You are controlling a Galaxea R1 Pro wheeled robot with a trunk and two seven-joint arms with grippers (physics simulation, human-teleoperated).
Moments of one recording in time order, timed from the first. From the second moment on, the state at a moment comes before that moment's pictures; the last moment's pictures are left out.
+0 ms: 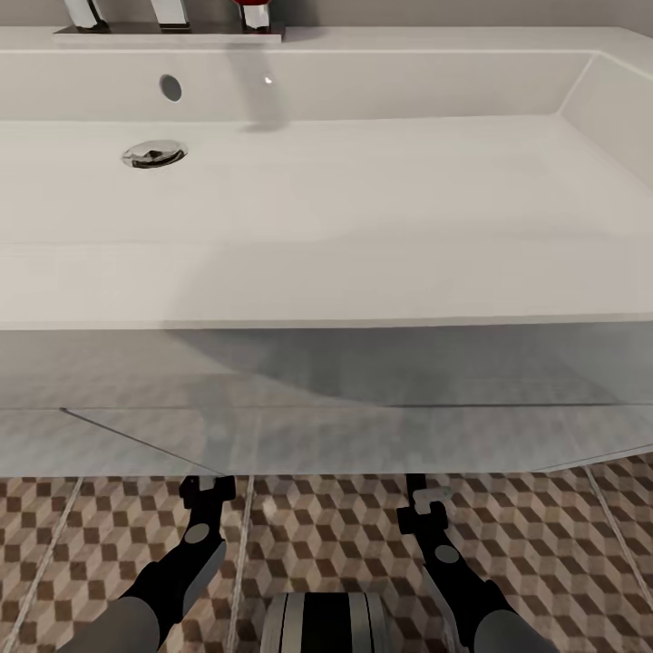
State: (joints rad) left arm -0.58 0.03 -0.34 -0.56 0.28 -0.26 0.43; right arm -0.57 0.08 -0.05 -0.40 0.23 -0.21 -0.11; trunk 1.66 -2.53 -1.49
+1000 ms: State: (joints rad) left arm -0.58 0.04 -0.34 -0.57 0.28 -0.26 0.41; right arm -0.63 0.08 -0.05 -0.43 0.22 -0.21 -0.11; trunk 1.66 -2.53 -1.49
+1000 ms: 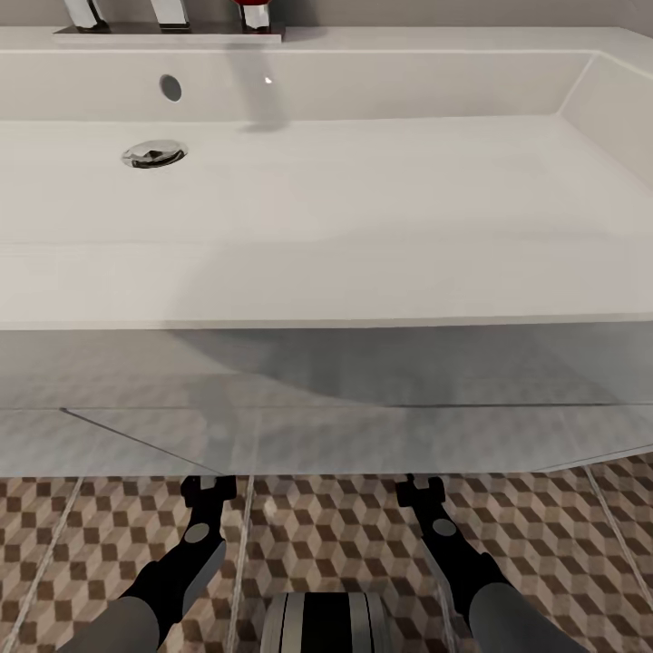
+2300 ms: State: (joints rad) left arm -0.58 0.03 -0.34 -0.58 0.28 -0.26 0.39; right arm -0.63 0.08 -0.05 -0.43 0.22 -0.21 -0.11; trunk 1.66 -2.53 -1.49
